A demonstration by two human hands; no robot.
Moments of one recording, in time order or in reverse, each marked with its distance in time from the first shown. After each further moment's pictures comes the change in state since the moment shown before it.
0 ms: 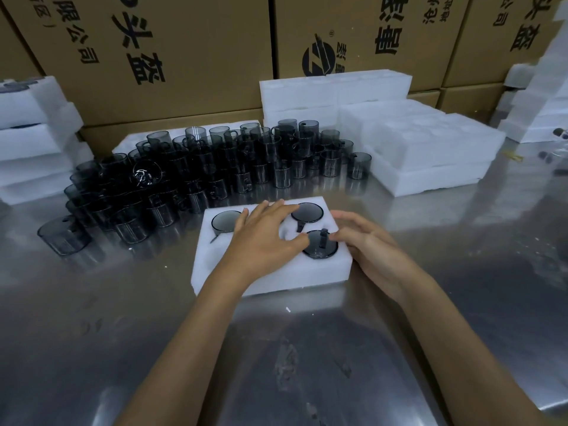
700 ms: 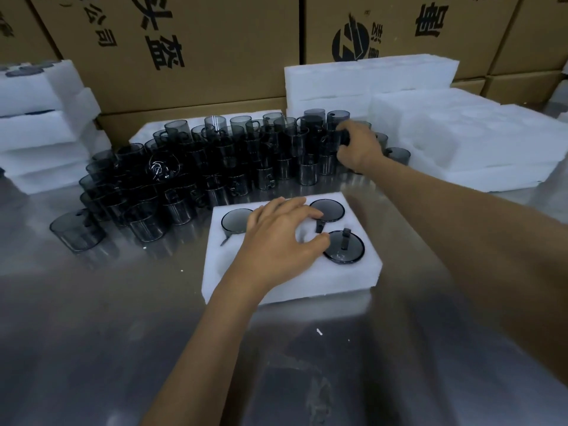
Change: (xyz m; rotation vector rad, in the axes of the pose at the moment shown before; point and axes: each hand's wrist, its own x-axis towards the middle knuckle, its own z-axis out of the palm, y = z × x) left_hand 0.007 -0.017 -0.006 0.042 0.085 0.027; right_hand 0.225 -0.062 0.009 -1.149 0.335 -0.242
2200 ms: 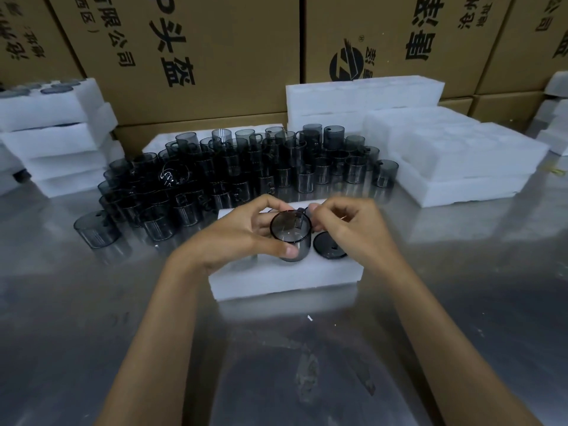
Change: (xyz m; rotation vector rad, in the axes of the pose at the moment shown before) left_hand -0.021 -0.007 -0.069 -0.716 -0.384 -0.129; right_hand -0.204 -0.040 -0.025 0.735 -0.040 -0.148
